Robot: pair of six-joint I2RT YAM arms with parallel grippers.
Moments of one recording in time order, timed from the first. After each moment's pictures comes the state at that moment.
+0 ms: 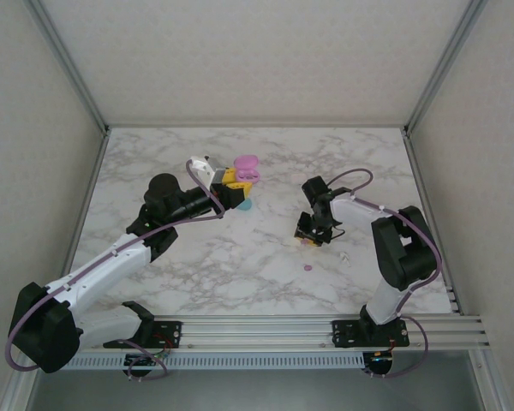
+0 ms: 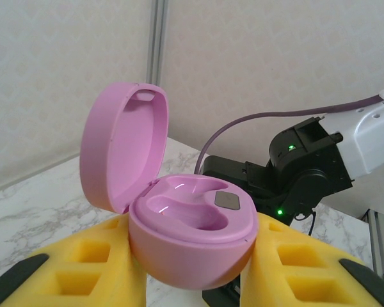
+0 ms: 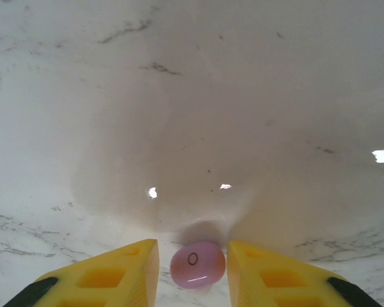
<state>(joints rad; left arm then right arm) -0.58 1.15 0.77 0.38 0.54 -0.15 0.46 1.72 1.02 -0.70 -0.20 0.74</state>
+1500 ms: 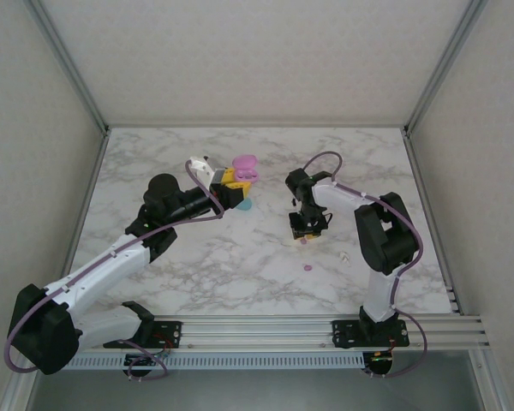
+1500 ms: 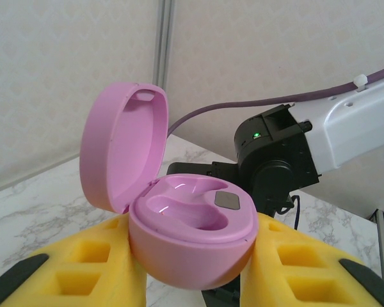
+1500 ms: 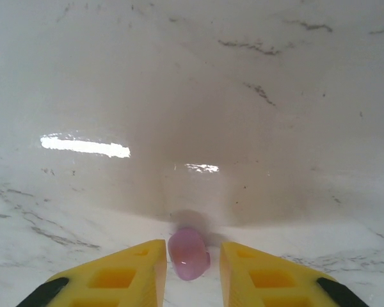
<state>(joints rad) -0.58 1.14 0.77 0.36 0.52 -0.14 0.53 1.89 1.28 -0.99 -0.05 0.32</state>
